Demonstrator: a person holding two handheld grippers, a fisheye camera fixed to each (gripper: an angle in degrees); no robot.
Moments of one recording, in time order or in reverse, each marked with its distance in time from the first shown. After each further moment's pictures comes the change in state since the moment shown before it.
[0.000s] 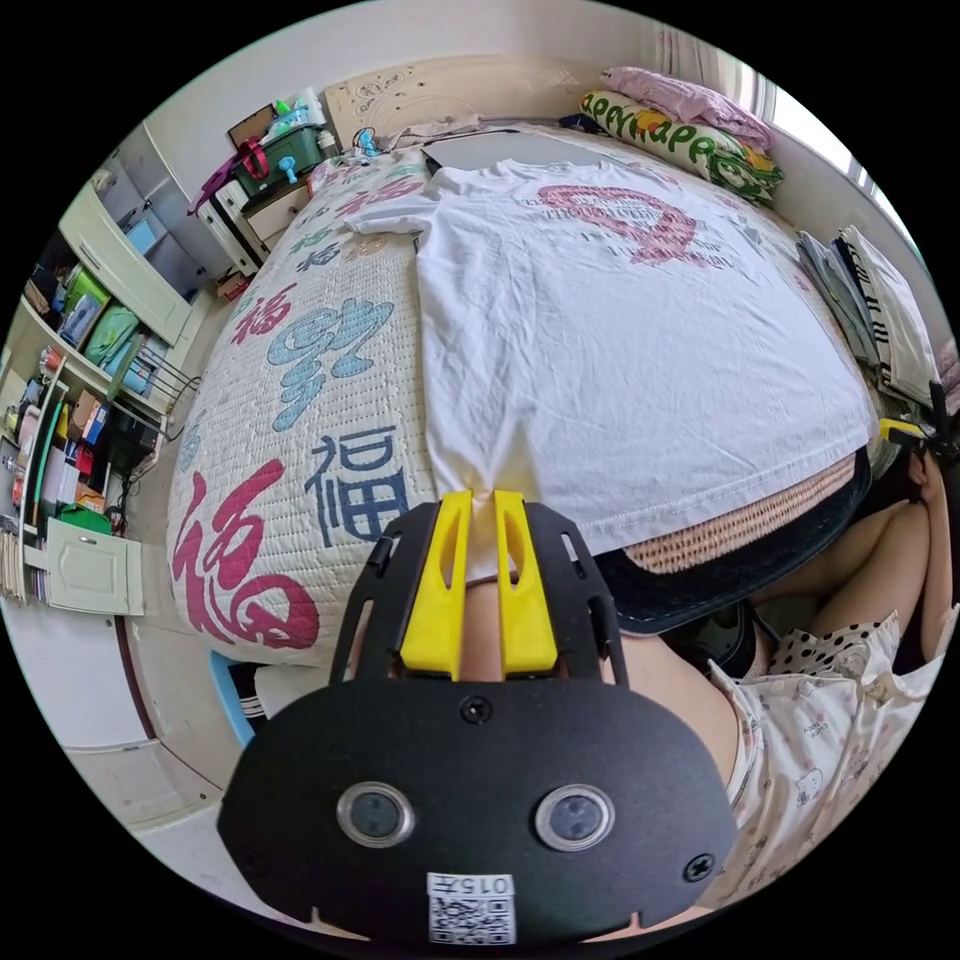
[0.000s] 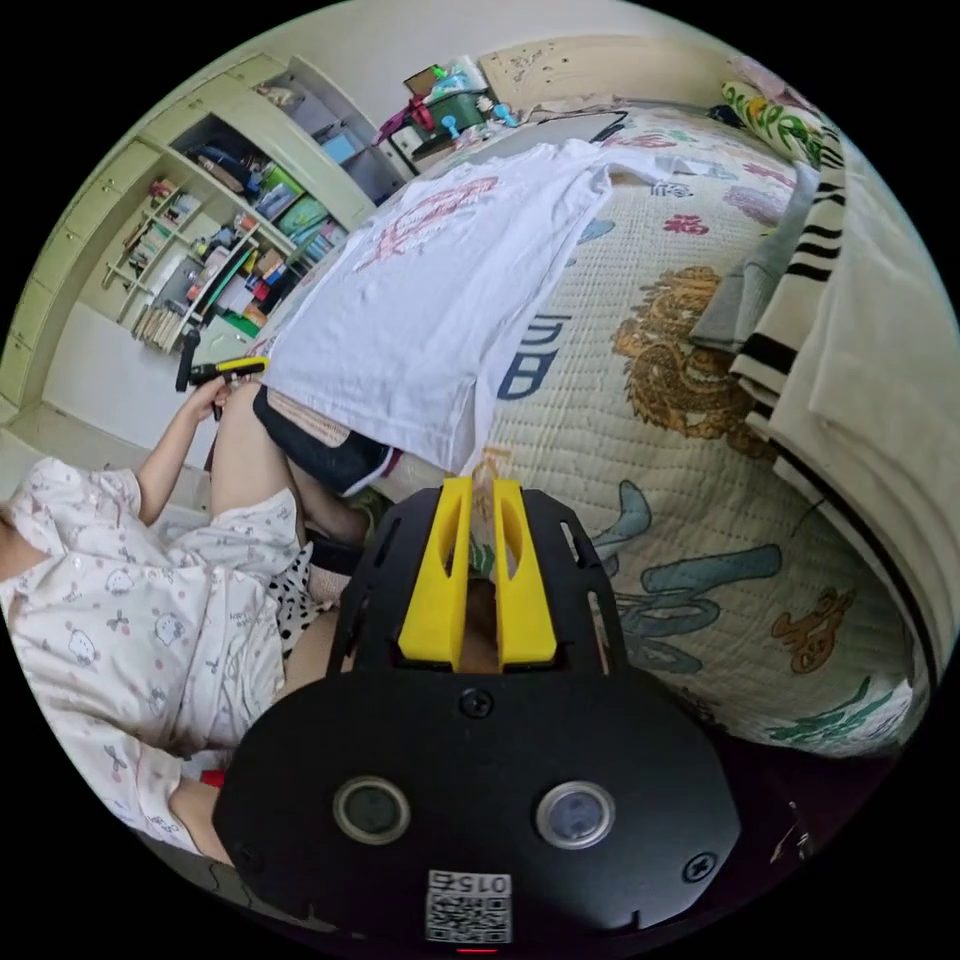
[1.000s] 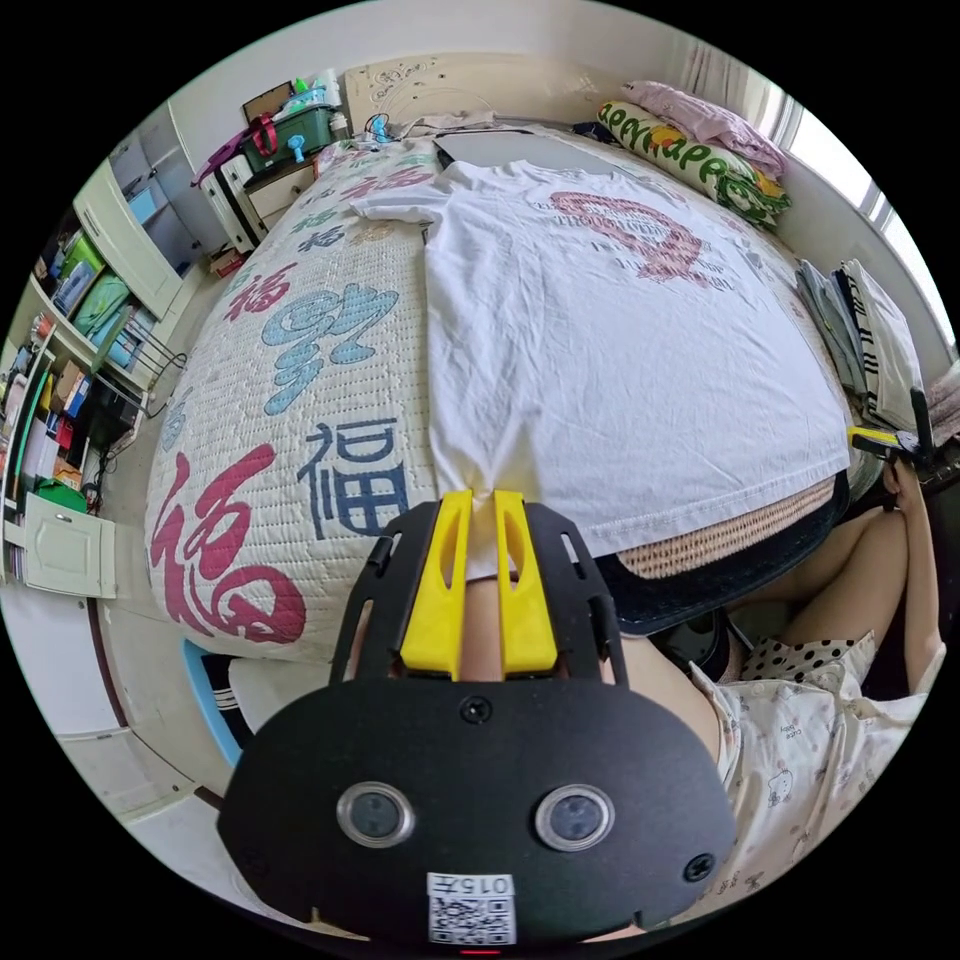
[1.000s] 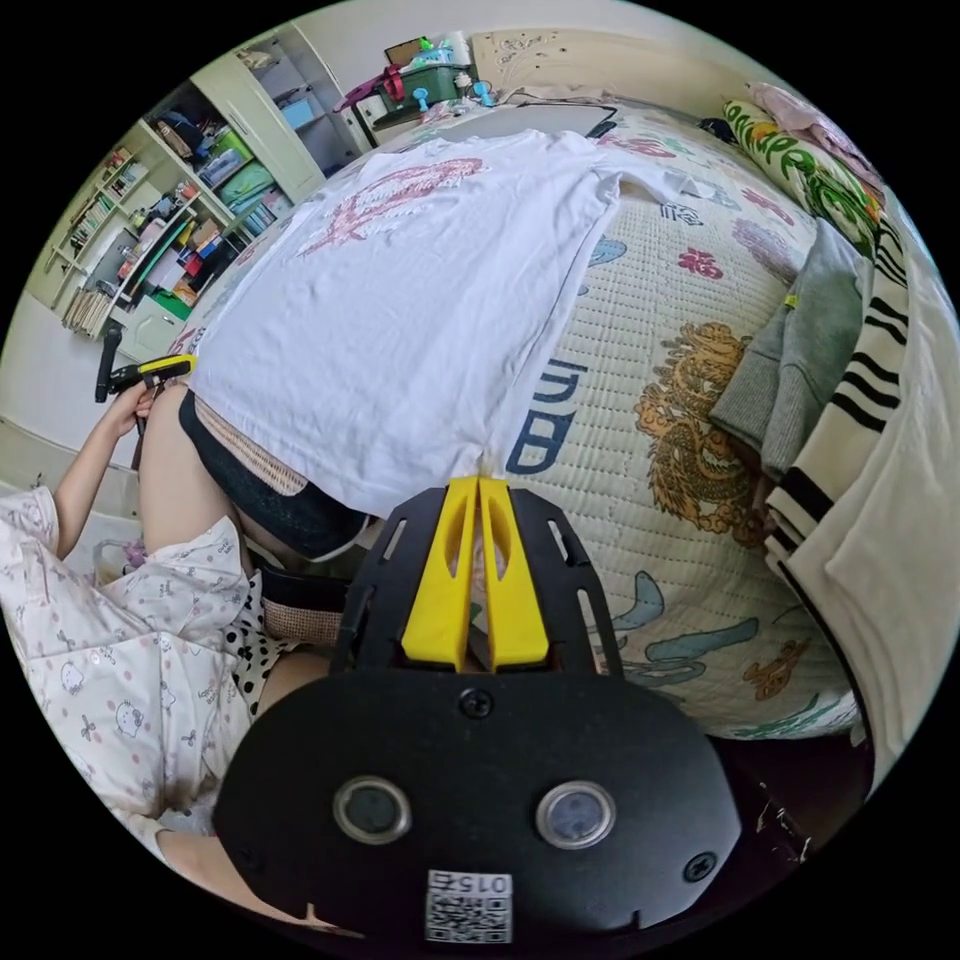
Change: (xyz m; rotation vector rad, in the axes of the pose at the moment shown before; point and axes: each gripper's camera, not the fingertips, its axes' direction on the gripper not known) left arm -0.037 -0.039 0.030 -0.003 0.081 -0.054; right arm -0.194 -0.088 0.084 -0.073 0.222 0.010
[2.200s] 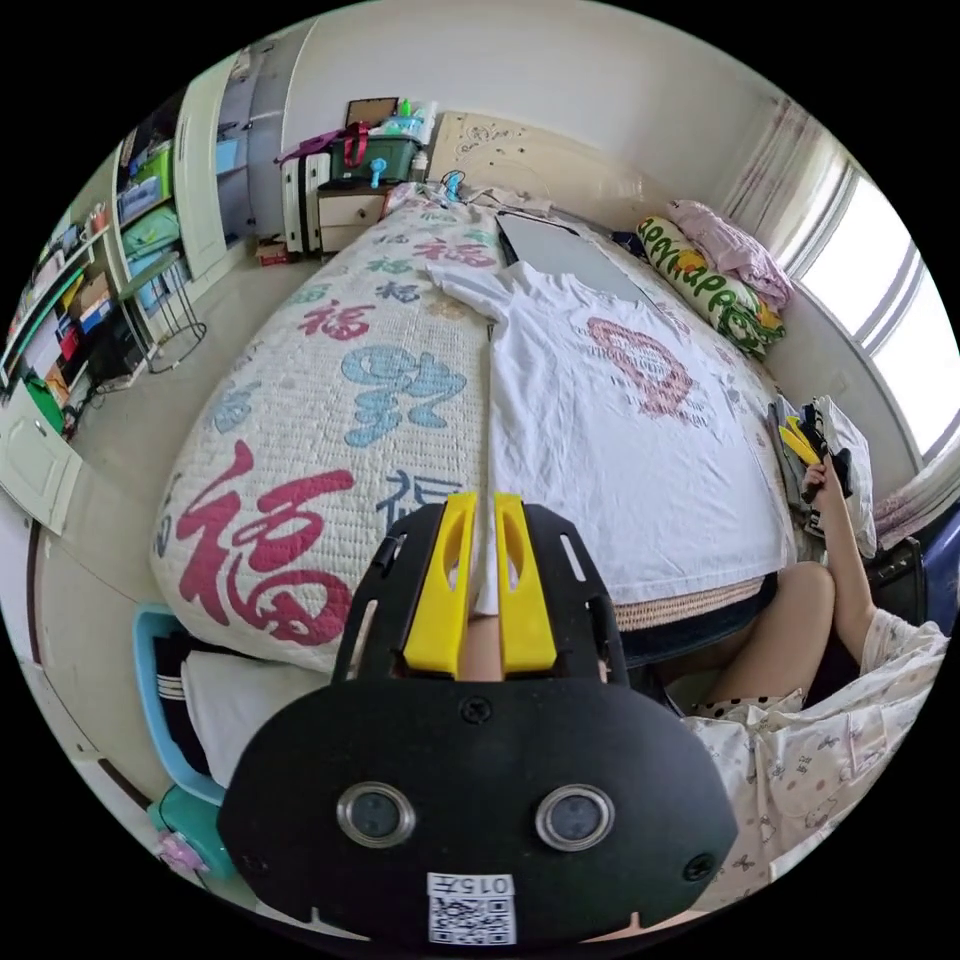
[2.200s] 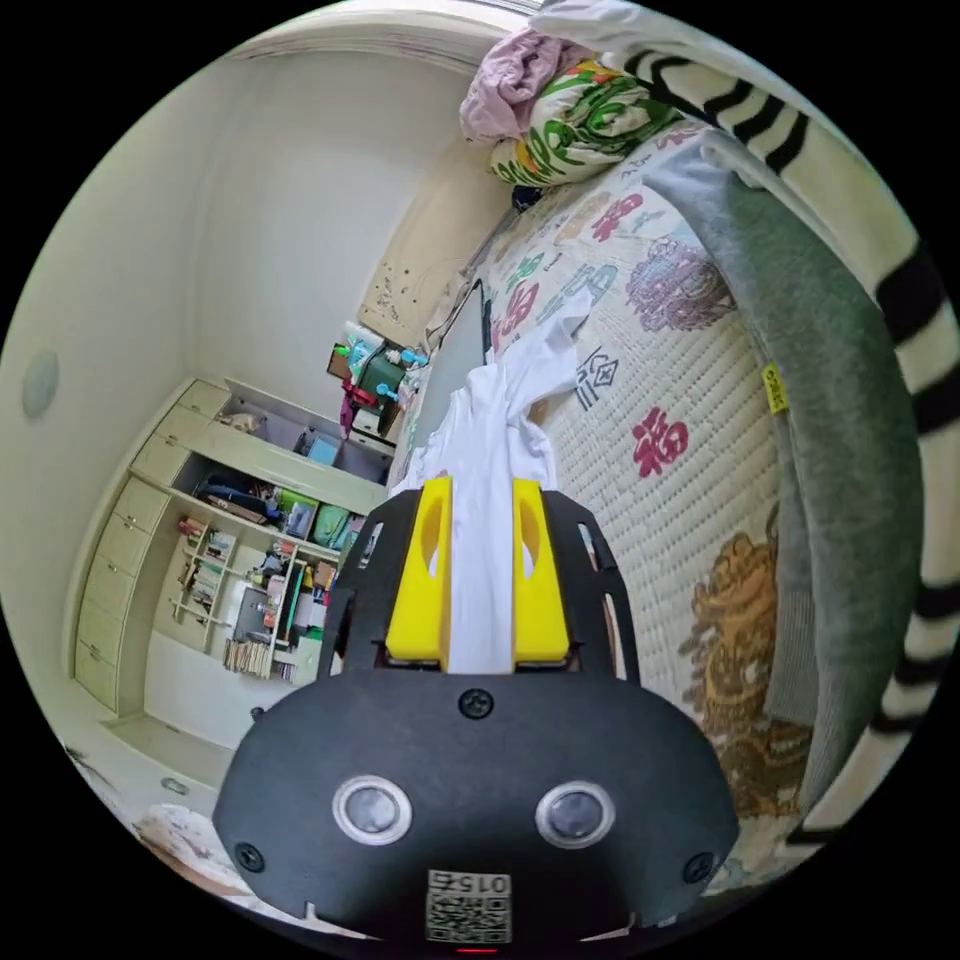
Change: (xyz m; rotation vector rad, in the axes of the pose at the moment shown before) left arm -0.202 0.053 -0.112 0.237 0.139 -0.200; right arm 0.107 -0.350 -0.338 0.634 -0.560 0.621
